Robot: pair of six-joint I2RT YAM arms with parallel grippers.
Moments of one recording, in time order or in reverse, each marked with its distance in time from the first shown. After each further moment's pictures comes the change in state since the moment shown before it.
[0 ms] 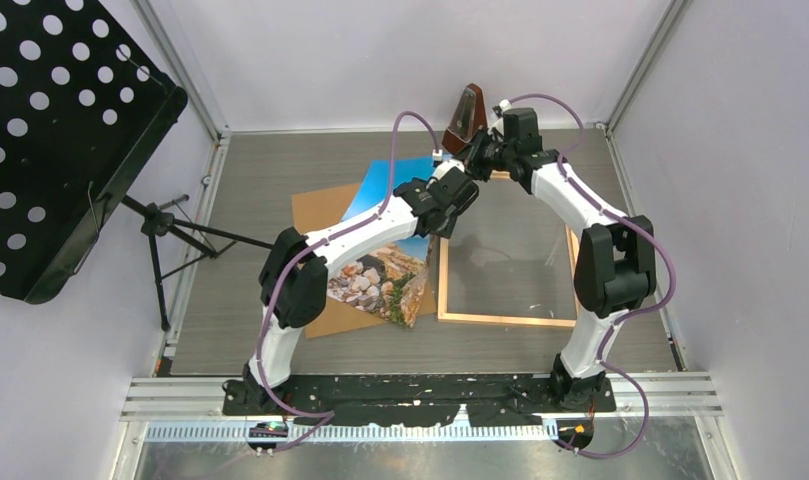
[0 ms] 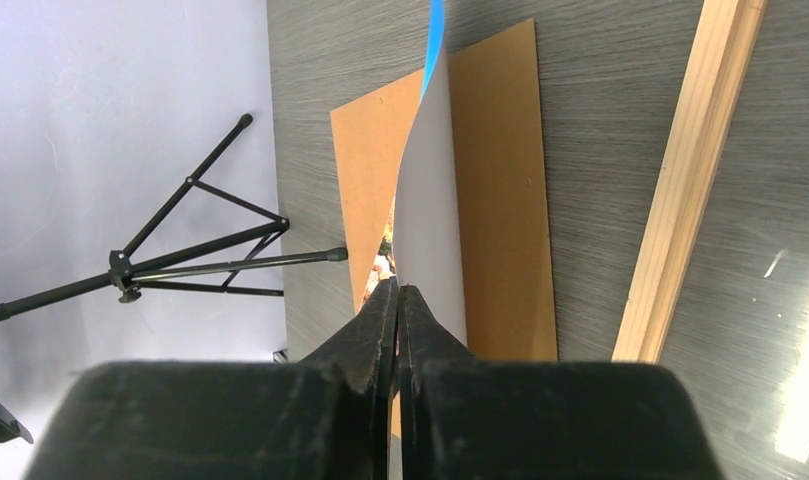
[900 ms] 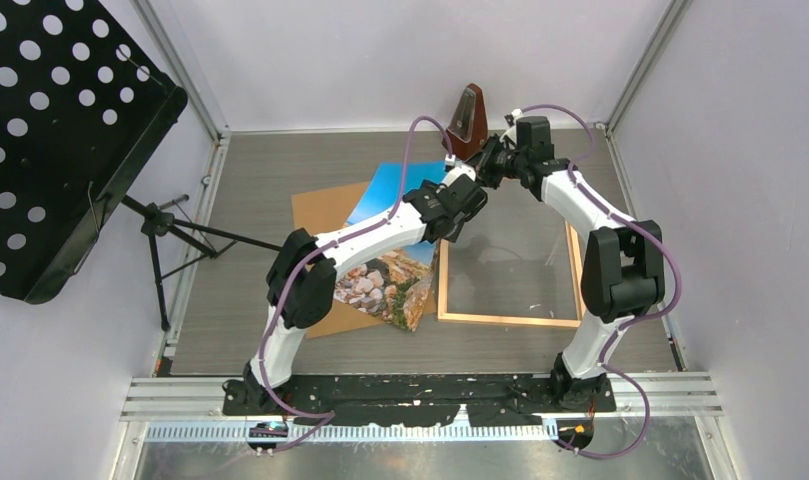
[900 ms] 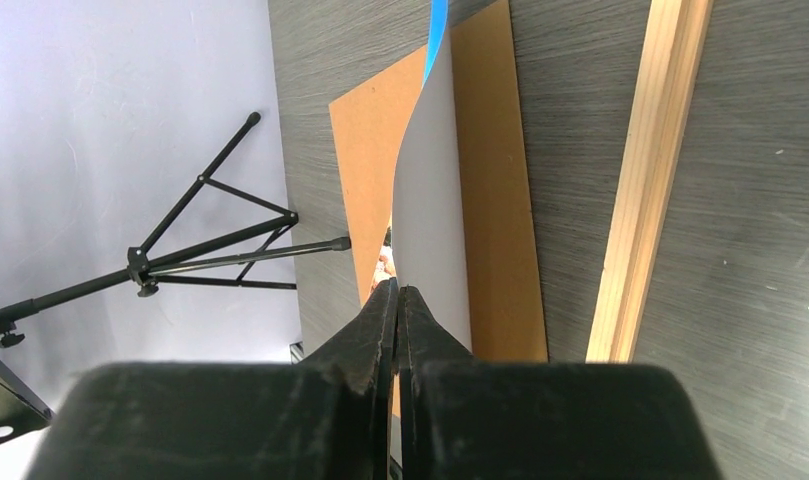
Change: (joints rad) left arm -0.034 0.032 0.008 0.051 -0.031 0.068; right arm -0.054 -0.048 -0.103 0.047 -0.061 0.028
